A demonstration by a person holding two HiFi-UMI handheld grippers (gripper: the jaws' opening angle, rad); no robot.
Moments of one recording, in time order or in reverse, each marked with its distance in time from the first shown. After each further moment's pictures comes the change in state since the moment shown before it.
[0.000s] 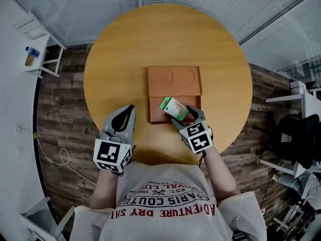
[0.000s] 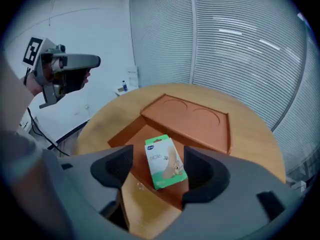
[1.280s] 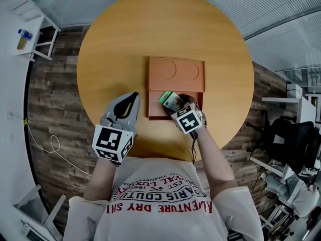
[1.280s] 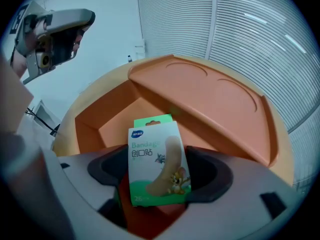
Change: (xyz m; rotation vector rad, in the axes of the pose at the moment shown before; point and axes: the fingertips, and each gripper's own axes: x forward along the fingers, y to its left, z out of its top) left arm 0.042 0.027 -0.023 -0.101 0.037 -0.029; right arm 0.094 -0.007 -0.031 -0.121 0.269 0.080
